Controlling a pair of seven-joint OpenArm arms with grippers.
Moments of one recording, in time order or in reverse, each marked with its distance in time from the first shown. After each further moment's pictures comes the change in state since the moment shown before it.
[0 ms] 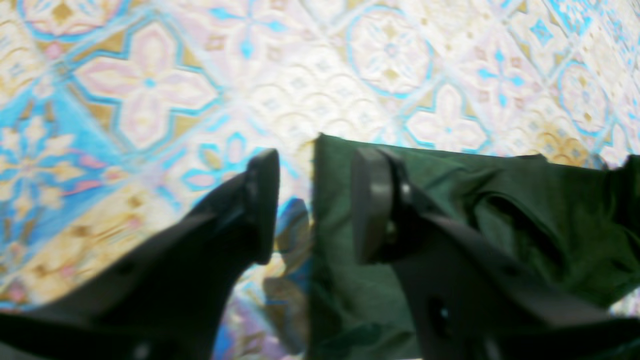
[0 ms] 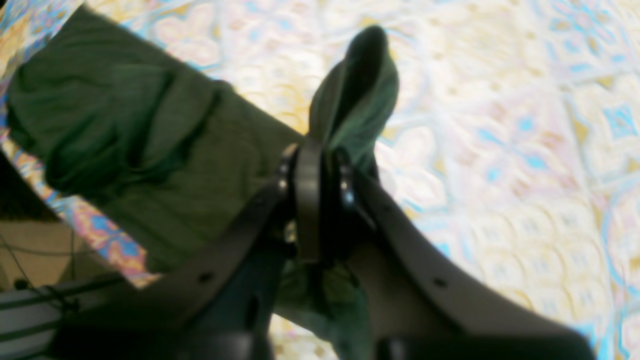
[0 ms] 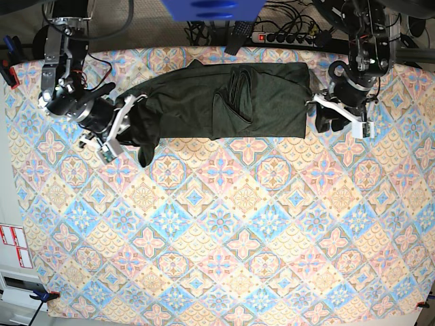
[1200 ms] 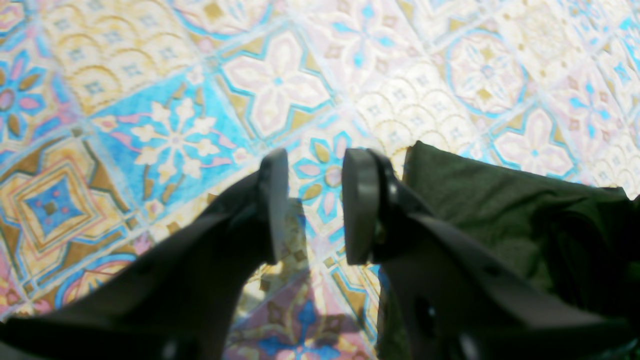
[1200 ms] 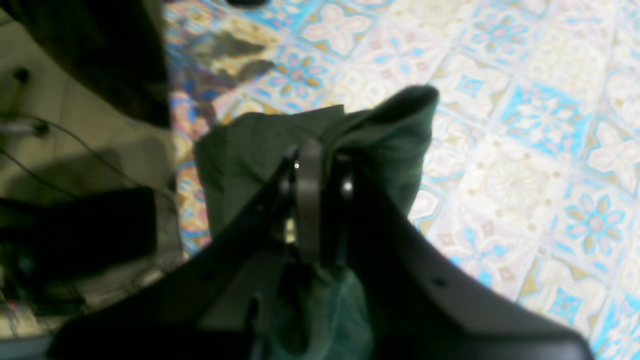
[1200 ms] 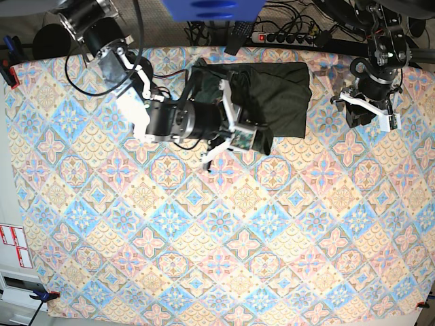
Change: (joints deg) left arm 1.9 0.0 -8.5 0.0 0.5 0.2 0.0; right arm 18.1 -3.9 -43.3 1.5 -8.8 0.0 -0.2
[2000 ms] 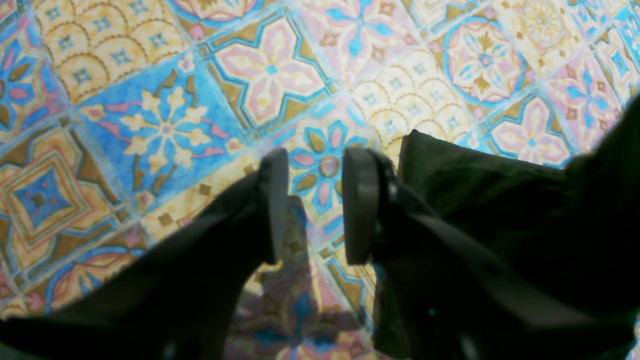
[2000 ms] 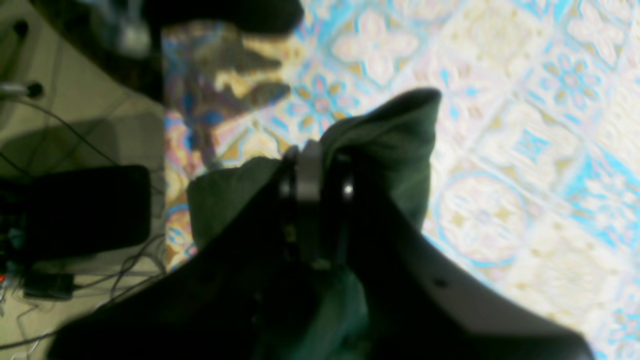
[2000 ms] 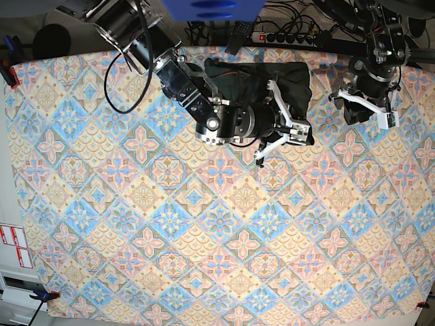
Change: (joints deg) left arm 0.9 0.0 0.4 0.0 -0.2 -0.2 0.0; right arm 4.2 -13.1 -7.0 -18.9 -12.5 0.0 5.5
